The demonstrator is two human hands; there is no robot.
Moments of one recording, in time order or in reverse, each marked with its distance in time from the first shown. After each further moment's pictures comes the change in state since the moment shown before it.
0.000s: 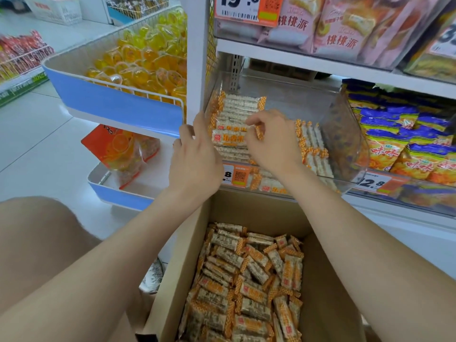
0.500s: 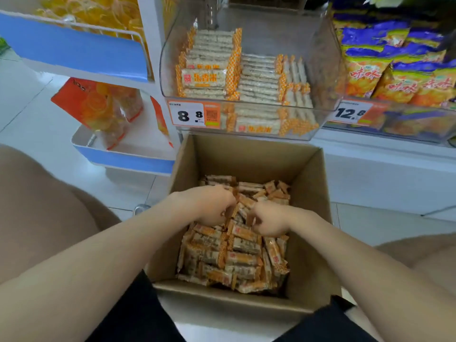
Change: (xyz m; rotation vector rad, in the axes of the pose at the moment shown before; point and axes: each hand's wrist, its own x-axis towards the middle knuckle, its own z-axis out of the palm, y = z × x) left_hand -0.121 0.019 0.073 0.244 -1.183 0.433; right_hand -0.223 0.087 0.015 -0.180 -1.344 0.190
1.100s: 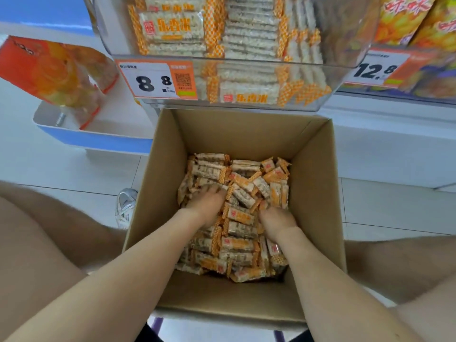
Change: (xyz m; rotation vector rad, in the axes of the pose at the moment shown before) left_hand 0.098 -0.024 0.128 -0.090 -0.057 -0.250; right_hand 0.063 0.057 0.108 -0.204 0.009 0.293
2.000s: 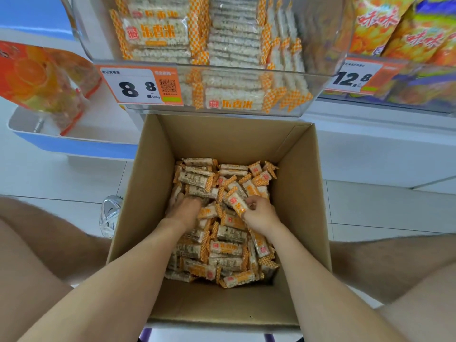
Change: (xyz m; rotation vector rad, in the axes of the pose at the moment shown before) left_hand 0.017 -0.023 0.028 -0.002 0.067 -0.148; right_hand -0.008 -0.003 -0.019 1.208 0.123 0.225
